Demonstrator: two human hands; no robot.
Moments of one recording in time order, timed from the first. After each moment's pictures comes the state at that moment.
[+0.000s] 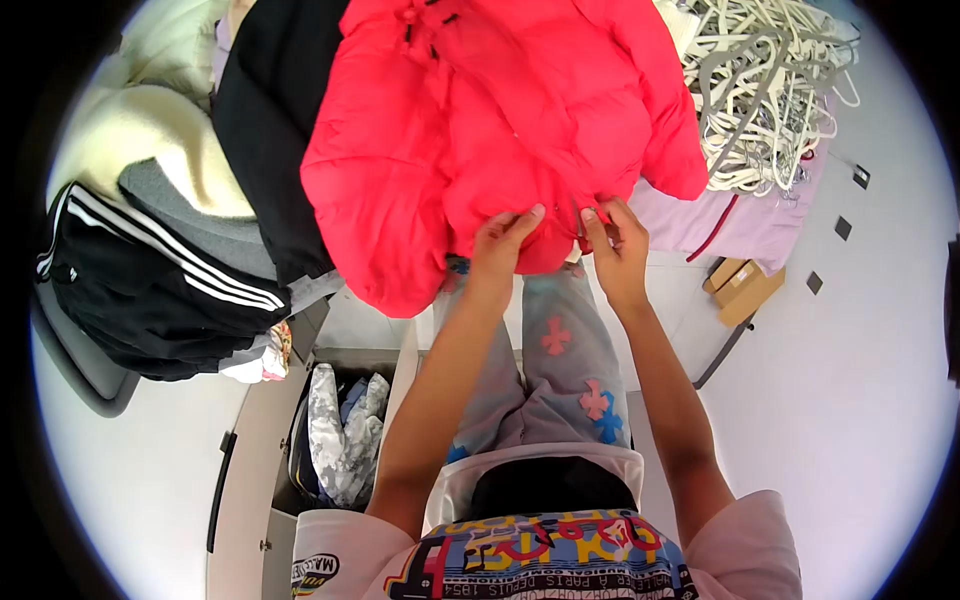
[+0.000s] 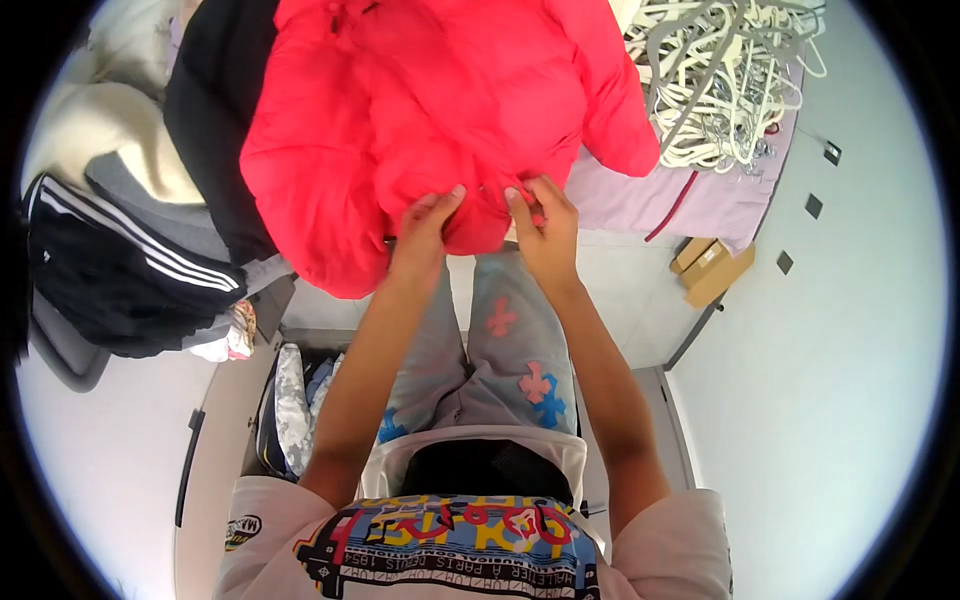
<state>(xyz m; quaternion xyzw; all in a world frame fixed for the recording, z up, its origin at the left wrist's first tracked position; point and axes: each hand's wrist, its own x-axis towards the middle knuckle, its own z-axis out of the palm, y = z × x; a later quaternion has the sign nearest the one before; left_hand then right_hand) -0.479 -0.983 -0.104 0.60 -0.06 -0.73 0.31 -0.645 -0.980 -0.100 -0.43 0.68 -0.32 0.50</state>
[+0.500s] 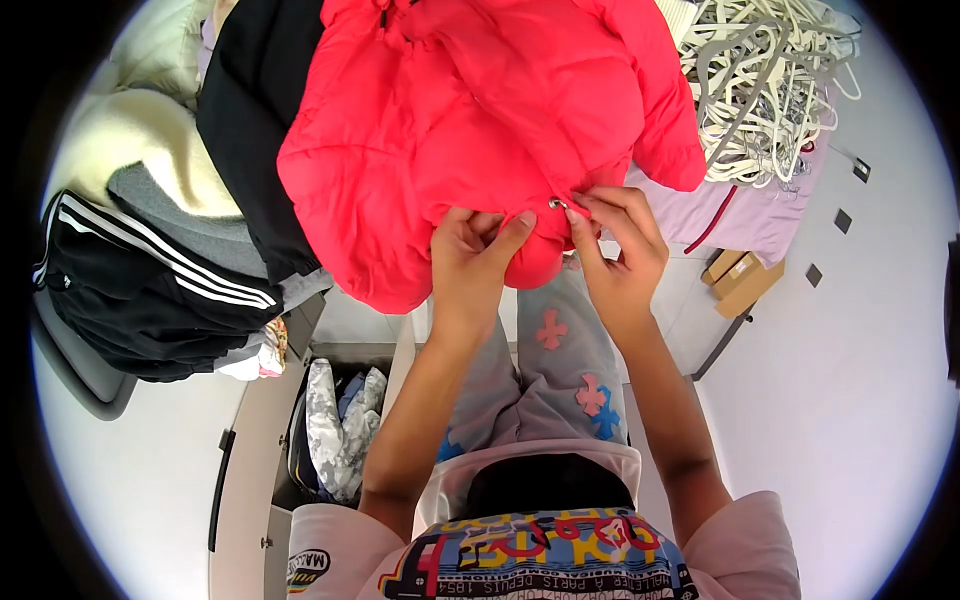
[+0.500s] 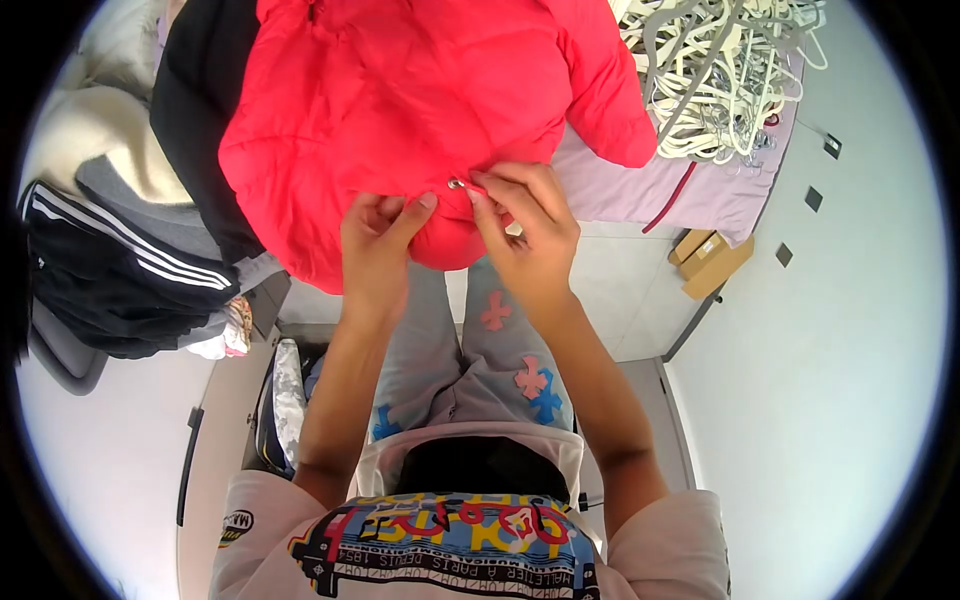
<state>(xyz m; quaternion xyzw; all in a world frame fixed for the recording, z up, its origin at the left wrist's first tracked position) -0.476 -1.029 -0.012 0.57 -0.08 -0.70 0.42 -0.624 -1.020 -0.029 -0.55 0.64 -0.41 0.35</state>
